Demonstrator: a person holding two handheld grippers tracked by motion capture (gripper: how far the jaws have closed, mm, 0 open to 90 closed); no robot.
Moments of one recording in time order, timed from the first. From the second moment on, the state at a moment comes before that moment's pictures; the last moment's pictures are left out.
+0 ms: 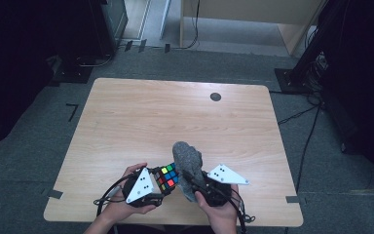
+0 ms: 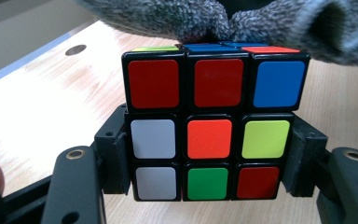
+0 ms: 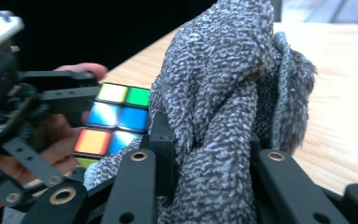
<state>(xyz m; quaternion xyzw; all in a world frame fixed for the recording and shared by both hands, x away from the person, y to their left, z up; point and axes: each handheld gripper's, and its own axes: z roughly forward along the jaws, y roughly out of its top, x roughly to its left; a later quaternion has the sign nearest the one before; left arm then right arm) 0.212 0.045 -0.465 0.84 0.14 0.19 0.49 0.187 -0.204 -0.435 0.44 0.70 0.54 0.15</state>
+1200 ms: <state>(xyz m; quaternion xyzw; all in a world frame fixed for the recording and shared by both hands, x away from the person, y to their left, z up) 0.208 0.041 -0.464 0.84 0.13 0.19 0.49 0.169 -0.196 -0.420 0.41 0.68 0.59 0.13</state>
